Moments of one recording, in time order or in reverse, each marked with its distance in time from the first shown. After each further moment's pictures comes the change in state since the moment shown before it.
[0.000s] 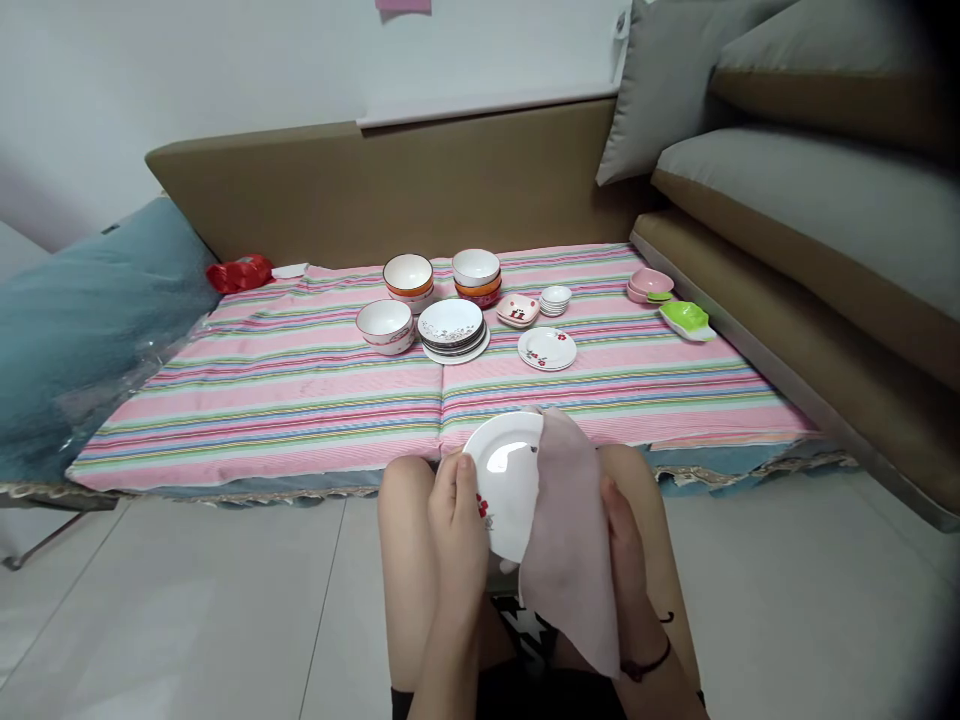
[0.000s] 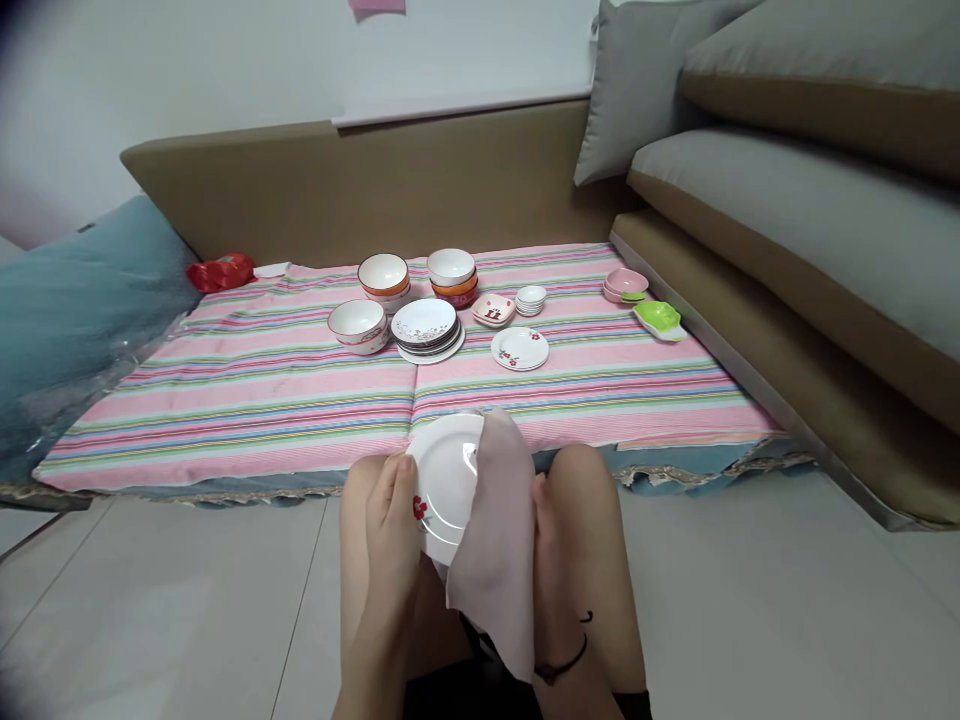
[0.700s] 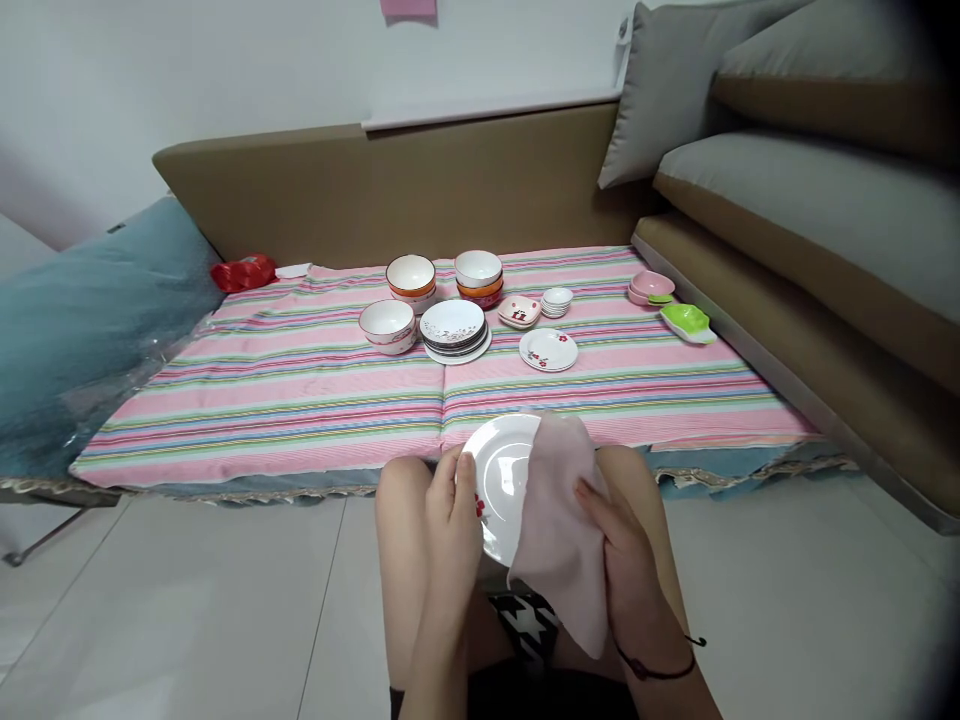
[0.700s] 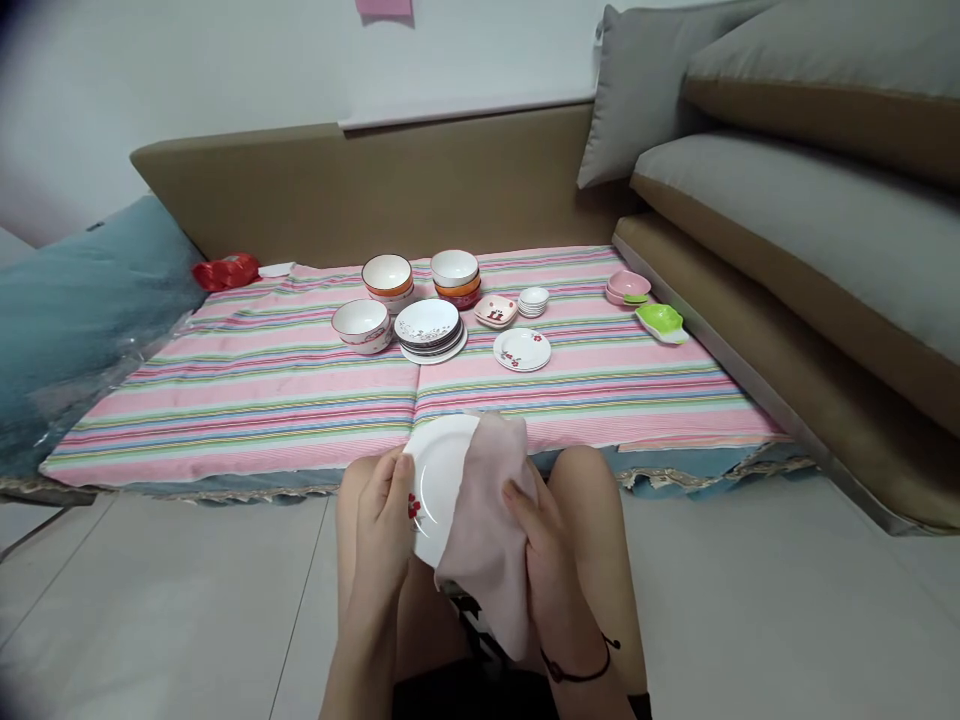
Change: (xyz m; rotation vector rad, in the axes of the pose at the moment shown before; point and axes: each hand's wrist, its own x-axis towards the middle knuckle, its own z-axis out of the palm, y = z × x) left_hand 0.003 0.007 -0.012 0.163 -0.040 0.006; right_hand 0.002 -0.003 -0.017 0.216 -0.115 0.150
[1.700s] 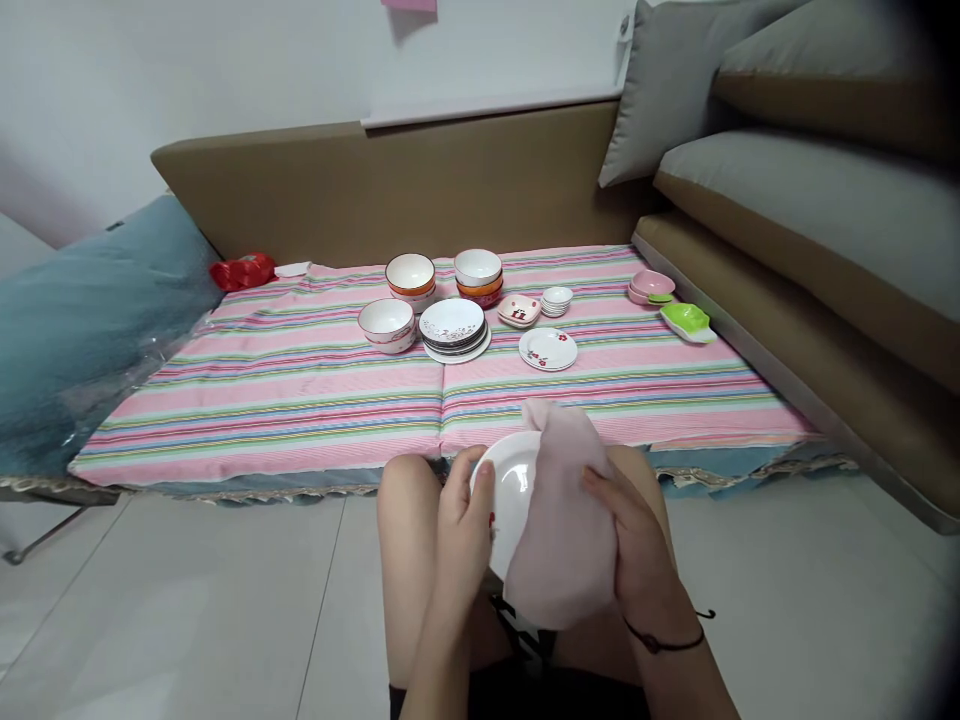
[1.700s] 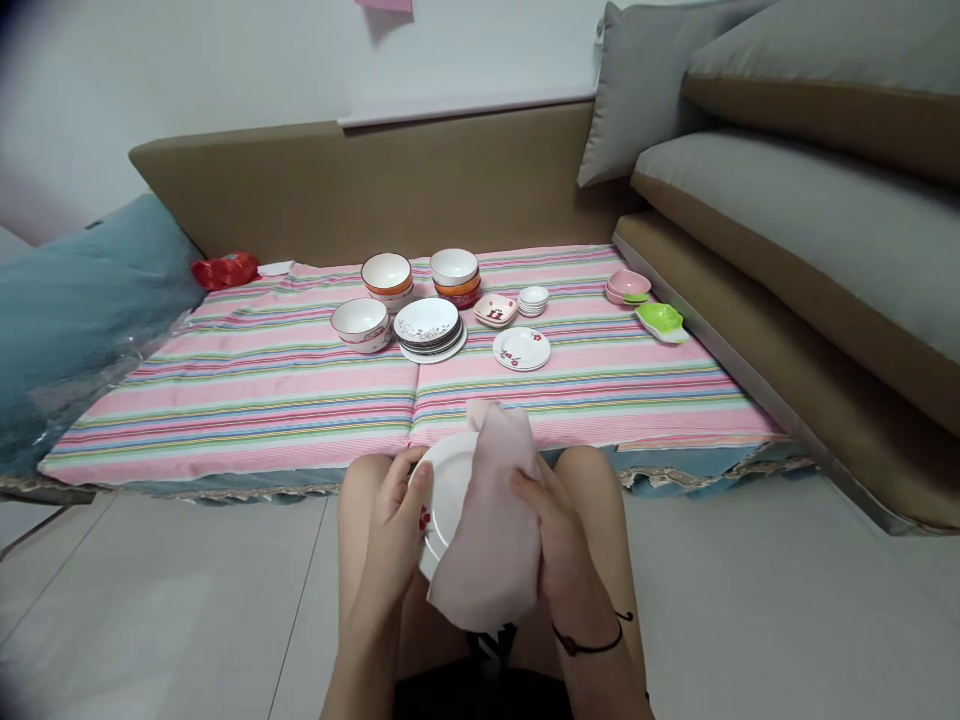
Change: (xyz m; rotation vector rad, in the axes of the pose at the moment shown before) left_hand -0.005 -0.003 0.006 -0.110 -0.129 -0.038; right_hand 0.008 -0.015 0.000 -0.066 0.097 0.024
